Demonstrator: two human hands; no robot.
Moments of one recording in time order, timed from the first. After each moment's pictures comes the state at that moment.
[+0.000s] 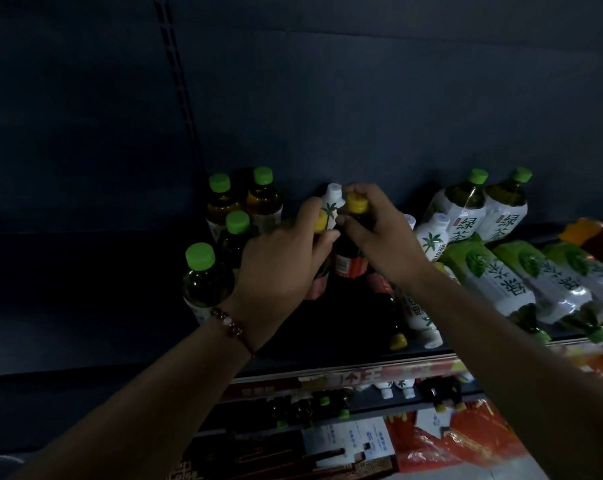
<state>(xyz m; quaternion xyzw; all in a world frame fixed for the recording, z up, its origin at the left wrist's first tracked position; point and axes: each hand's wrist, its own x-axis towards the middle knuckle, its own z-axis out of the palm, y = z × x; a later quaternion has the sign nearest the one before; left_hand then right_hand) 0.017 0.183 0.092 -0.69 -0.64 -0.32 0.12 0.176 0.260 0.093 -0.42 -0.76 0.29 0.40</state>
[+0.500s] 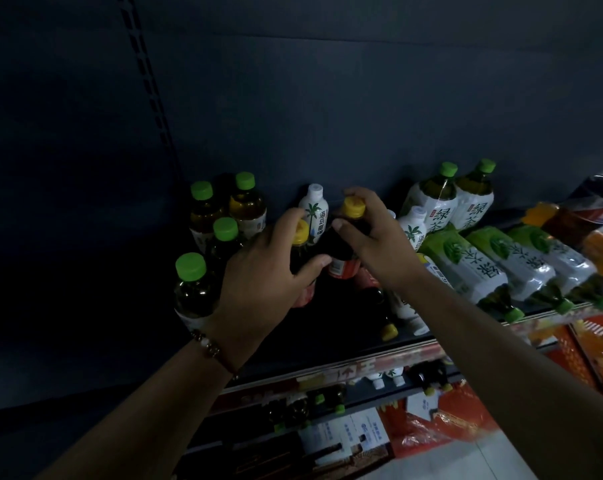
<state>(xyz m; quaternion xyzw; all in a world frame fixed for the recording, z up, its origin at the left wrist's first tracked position) 0.005 0.171 0.078 -0.70 -0.60 -0.38 0.00 0.181 0.240 0.093 -0.45 -0.72 0.31 0.42</state>
